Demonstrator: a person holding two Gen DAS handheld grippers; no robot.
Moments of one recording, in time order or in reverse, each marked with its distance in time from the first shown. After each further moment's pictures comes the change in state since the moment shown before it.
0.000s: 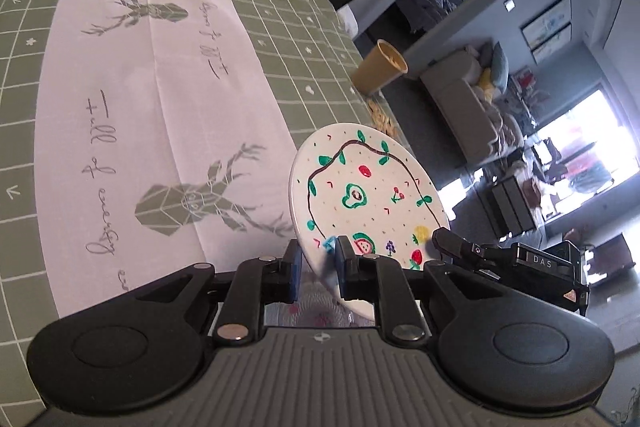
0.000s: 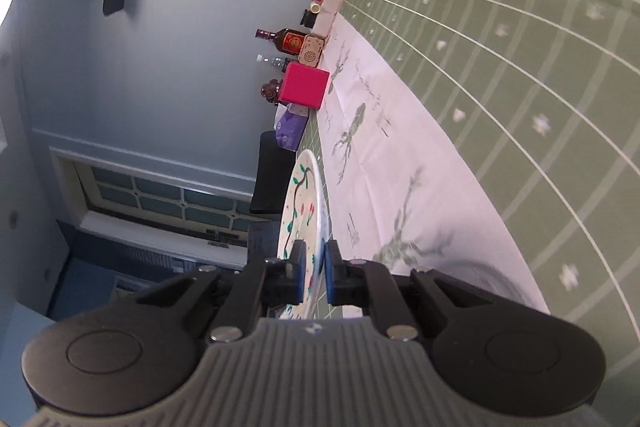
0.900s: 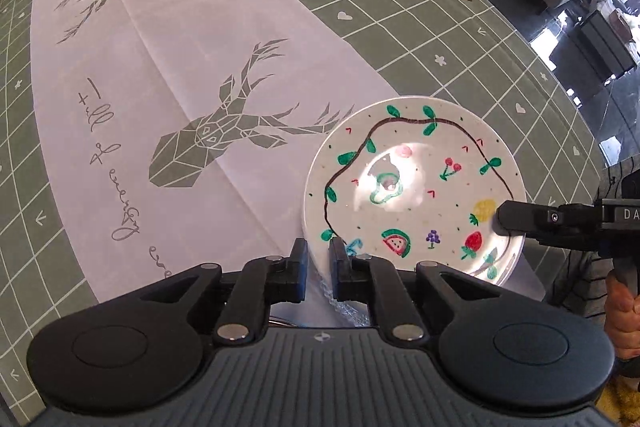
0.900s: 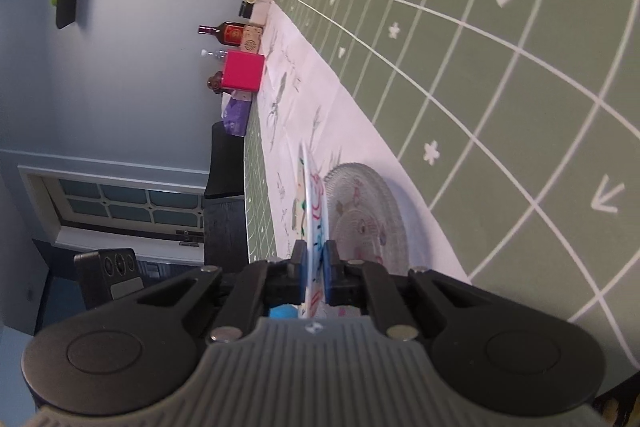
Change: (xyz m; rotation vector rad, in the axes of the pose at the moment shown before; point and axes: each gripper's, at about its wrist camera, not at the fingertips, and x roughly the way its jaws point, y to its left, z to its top) left arm 0.073 -0.035 -0.031 0.313 0.295 0.379; right arm -0.024 -0.061 -0.050 0.090 0.036 -0.120
